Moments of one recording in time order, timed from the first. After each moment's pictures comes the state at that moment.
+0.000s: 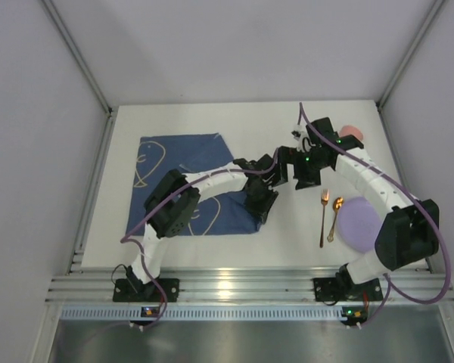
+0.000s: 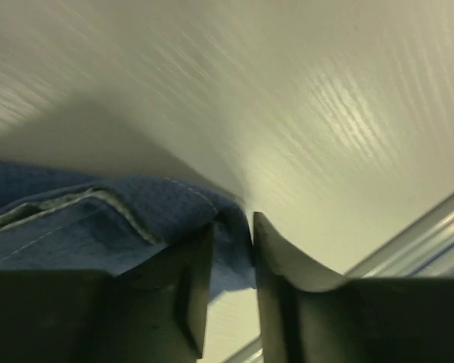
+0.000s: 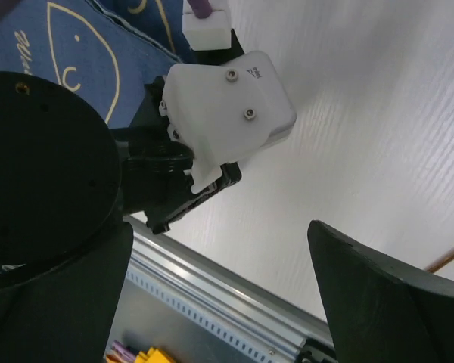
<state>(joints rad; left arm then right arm) -0.86 2.11 1.58 -0.70 0.29 -0.25 0.35 1.52 1.30 -0.86 -0.41 0.33</state>
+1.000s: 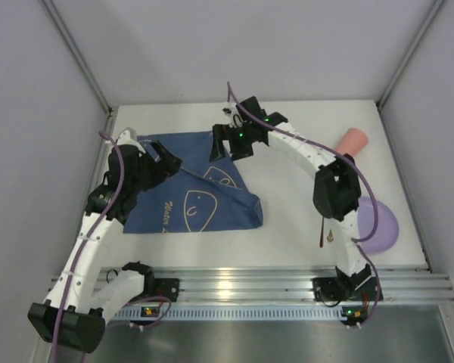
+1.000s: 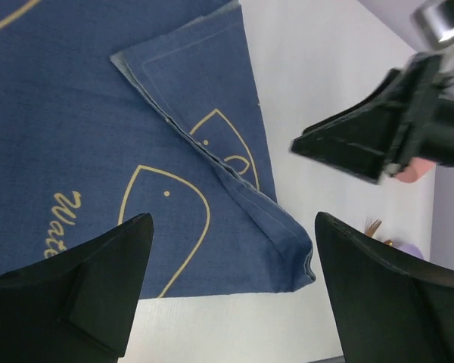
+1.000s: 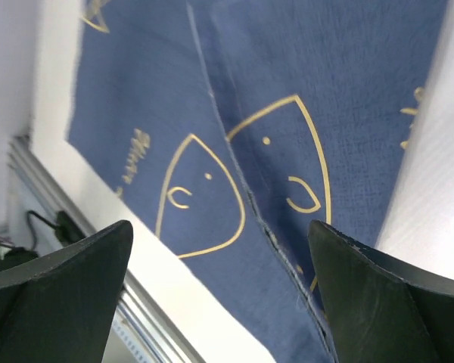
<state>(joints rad) -0.23 0.97 1.00 -0.55 0.05 -0.71 0.59 2.10 1.95 -0.66 -0.47 0.41</state>
